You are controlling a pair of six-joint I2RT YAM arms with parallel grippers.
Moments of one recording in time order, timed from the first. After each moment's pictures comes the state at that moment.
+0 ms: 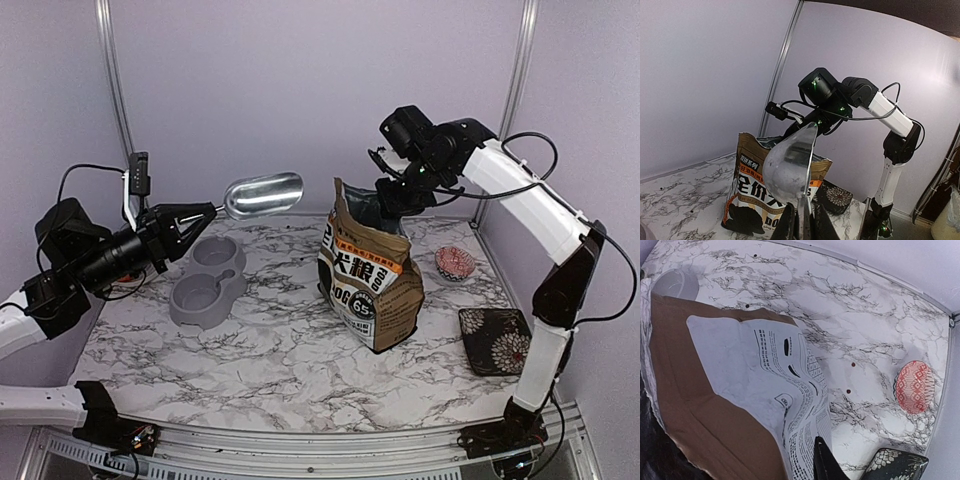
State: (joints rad) left arm -0.78 0.81 0.78 0.21 0.26 -0.36; right arm 0.66 1.86 2.14 -1.27 0.18 0.28
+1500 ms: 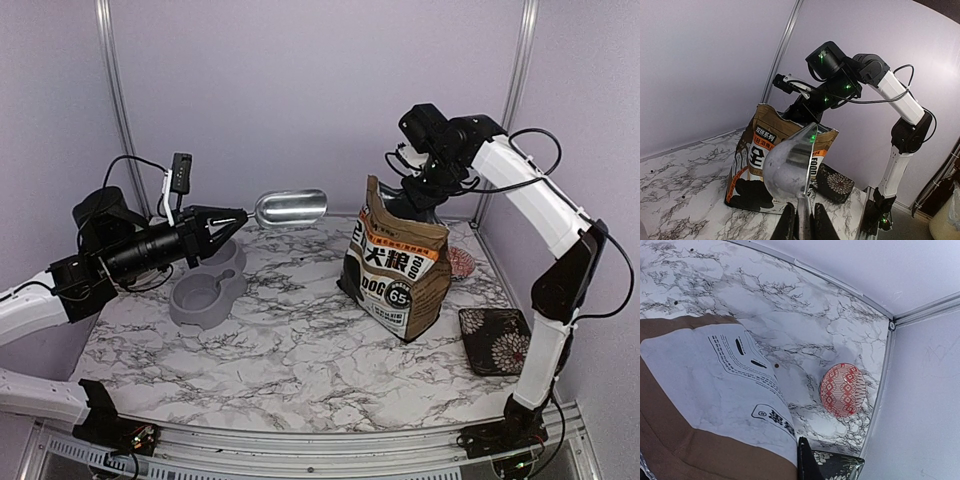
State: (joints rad) left arm -0.79 0.99 0.84 0.21 0.28 -0.38; right arm 0.56 1.88 2.18 -1.33 0.38 0.06
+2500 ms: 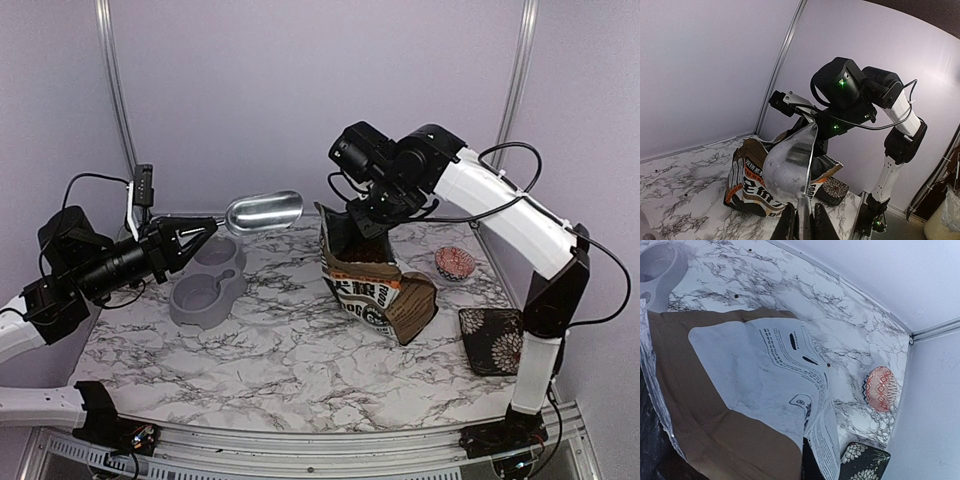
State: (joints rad) left arm -0.79 0.79 0.75 0.17 0.25 -0.40; right arm 0.91 1.91 2.21 -1.39 0.53 0.29
